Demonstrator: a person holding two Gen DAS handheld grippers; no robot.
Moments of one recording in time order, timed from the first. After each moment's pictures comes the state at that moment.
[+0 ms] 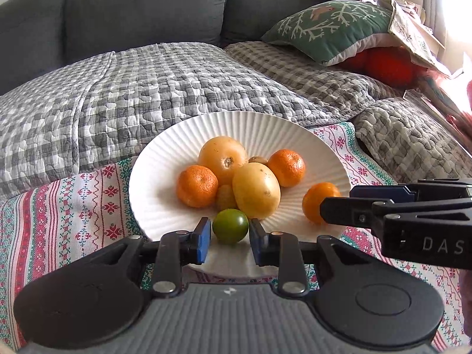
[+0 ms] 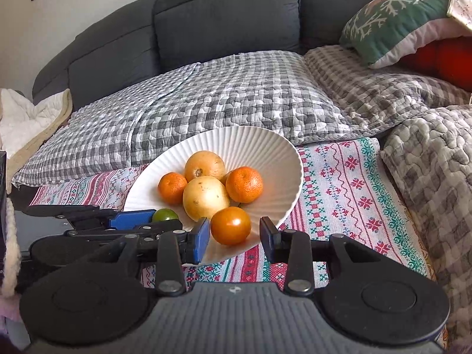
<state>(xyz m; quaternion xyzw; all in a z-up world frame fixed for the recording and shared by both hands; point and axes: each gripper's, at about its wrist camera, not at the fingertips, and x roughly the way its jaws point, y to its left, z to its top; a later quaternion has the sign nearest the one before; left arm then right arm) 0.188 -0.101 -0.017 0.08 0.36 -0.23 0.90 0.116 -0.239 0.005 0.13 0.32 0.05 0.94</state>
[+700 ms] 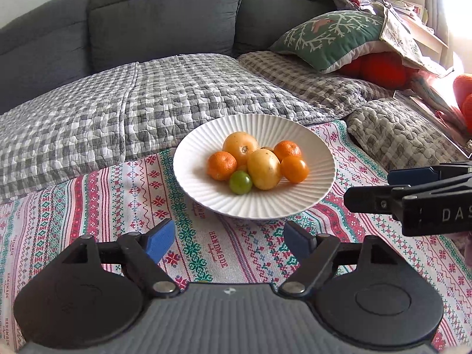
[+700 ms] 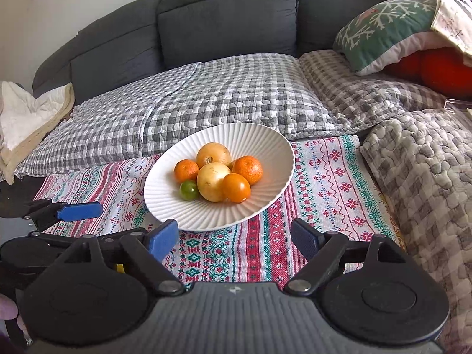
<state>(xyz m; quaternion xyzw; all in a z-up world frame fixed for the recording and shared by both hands) 0.124 -0.063 0.018 0.09 0.35 -0.20 0.91 0.069 -0.226 0.031 0.11 0.33 0.04 0.94</state>
